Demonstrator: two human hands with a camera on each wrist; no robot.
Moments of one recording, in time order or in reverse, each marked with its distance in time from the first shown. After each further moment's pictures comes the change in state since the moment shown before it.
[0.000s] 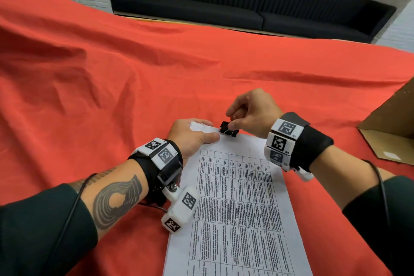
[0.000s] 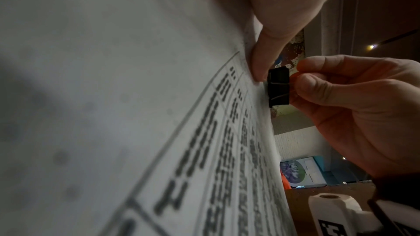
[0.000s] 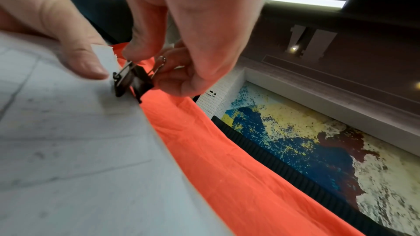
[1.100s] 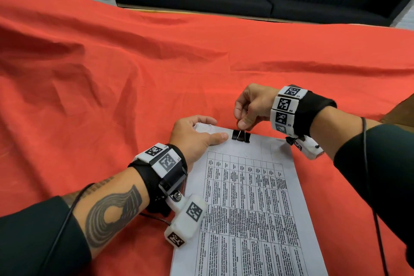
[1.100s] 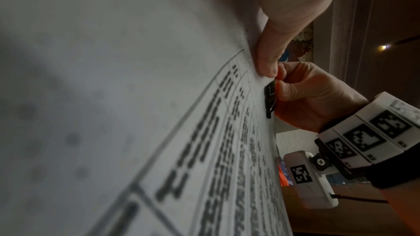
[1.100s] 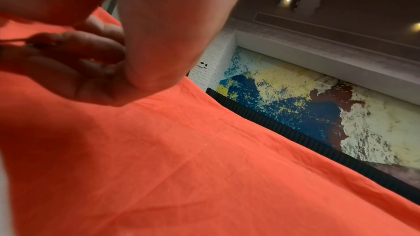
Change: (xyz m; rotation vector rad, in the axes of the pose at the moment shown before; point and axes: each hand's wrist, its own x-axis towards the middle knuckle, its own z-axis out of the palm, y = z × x) left_hand 0.004 -0.012 -0.003 0.018 0.088 0.050; right_hand 0.058 0.022 0.000 0.277 -0.528 0.195
